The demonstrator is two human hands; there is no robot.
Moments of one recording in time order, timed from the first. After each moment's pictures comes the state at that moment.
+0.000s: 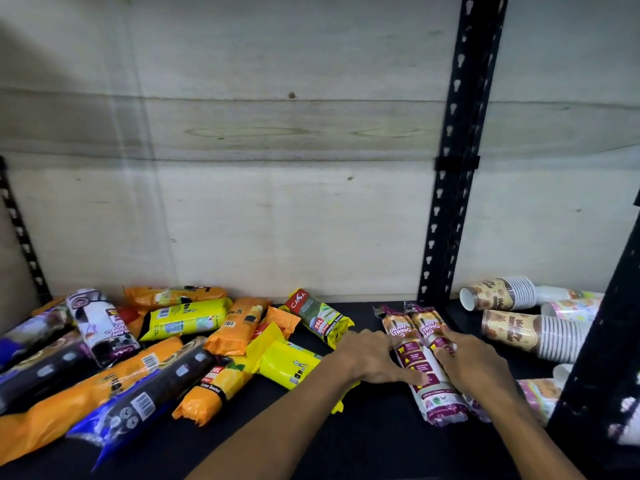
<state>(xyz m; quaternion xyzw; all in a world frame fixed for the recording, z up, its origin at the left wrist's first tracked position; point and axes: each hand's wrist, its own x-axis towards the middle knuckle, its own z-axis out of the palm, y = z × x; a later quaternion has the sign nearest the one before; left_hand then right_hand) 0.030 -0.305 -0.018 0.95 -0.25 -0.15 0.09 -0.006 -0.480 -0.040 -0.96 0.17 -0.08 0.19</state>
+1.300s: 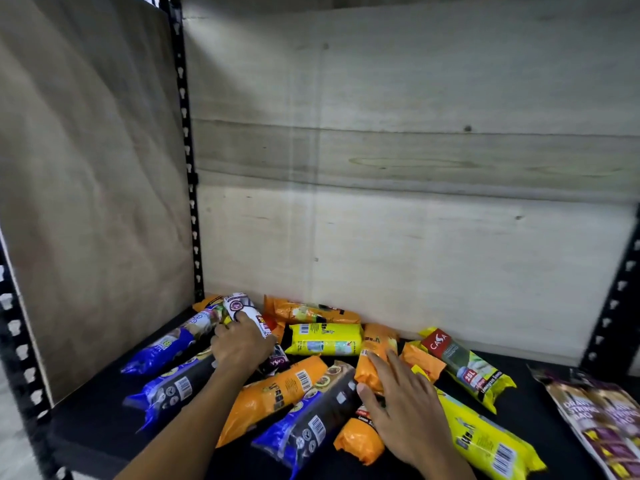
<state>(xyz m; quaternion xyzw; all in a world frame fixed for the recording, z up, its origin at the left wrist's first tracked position) 0.067 0.095 -0.035 0.94 0.28 0.10 0.16 0.026 -0.179 -0.068 -0.98 -0.13 -0.10 0.13</state>
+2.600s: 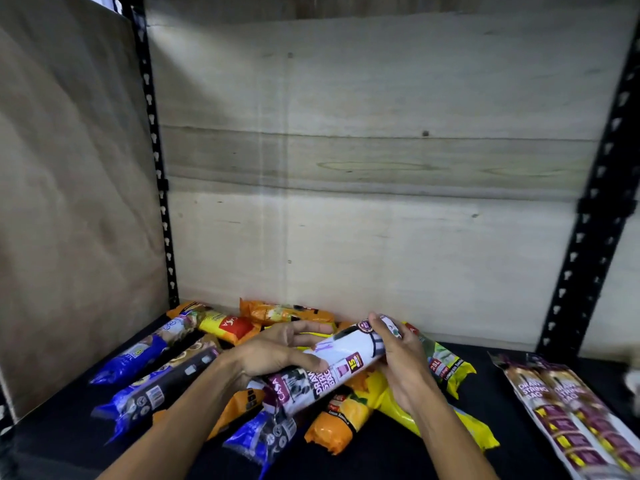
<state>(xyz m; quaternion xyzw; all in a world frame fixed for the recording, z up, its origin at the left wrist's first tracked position) 0.023 0.021 0.019 0.77 -0.12 -0.18 0.60 0.056 -0.196 -0.016 -0.60 0.04 -0.05 0.79</state>
